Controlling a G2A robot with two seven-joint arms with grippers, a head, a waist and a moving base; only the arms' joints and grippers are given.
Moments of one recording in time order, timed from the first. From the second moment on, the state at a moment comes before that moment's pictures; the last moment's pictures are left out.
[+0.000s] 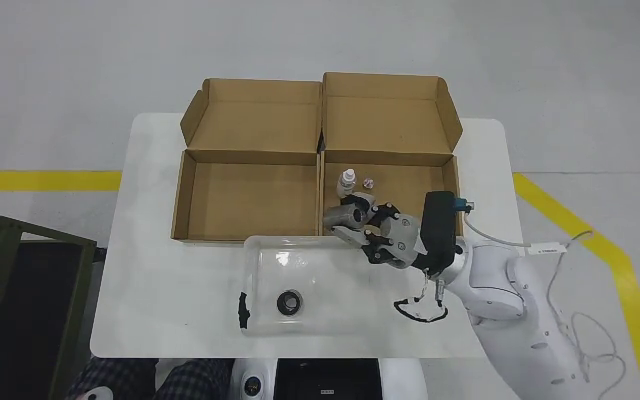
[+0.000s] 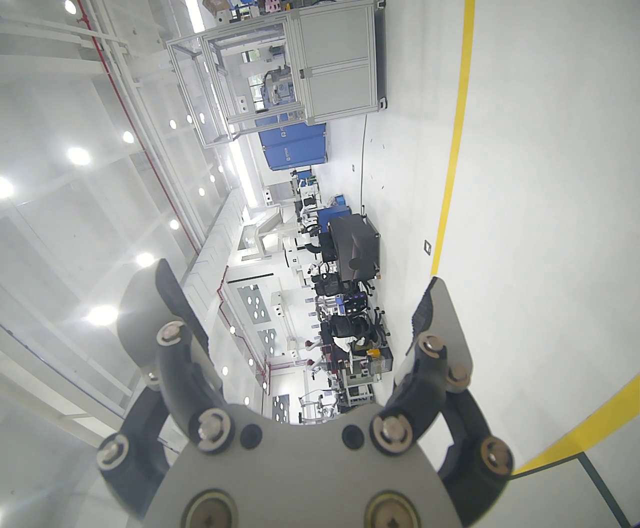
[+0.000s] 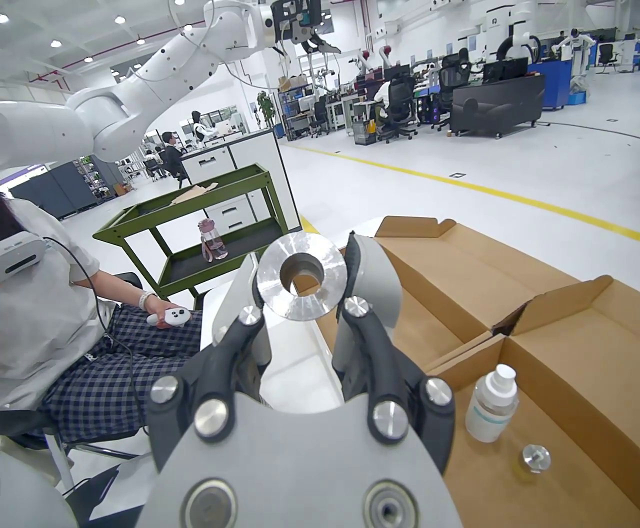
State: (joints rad) left arm -0.01 -0.37 -0.75 -1.25 2.03 -0.40 0.22; right arm -1.32 -1.13 1.25 -2.01 -0.71 -0.72 0.26
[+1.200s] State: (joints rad) left arm -0.01 -0.37 -0.75 -1.25 2.03 -0.40 0.22; right arm -1.01 -1.15 1.10 -1.71 -0.57 -0.72 0.43
